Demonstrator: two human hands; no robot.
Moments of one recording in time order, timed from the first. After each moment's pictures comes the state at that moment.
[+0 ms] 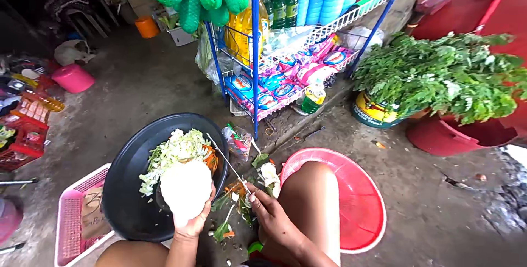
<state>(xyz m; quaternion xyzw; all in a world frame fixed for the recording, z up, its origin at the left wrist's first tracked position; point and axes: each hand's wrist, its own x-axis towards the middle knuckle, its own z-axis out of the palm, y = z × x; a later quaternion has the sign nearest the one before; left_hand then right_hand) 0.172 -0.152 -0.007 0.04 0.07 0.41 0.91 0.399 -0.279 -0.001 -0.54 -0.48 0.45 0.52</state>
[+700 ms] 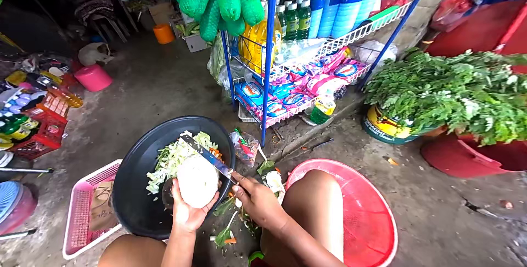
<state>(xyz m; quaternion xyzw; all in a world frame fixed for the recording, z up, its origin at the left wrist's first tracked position) 0.183 -0.152 0.053 0.13 0.39 0.47 0.78 0.390 -0.229 0.049 -0.64 -0.63 0.31 0.31</state>
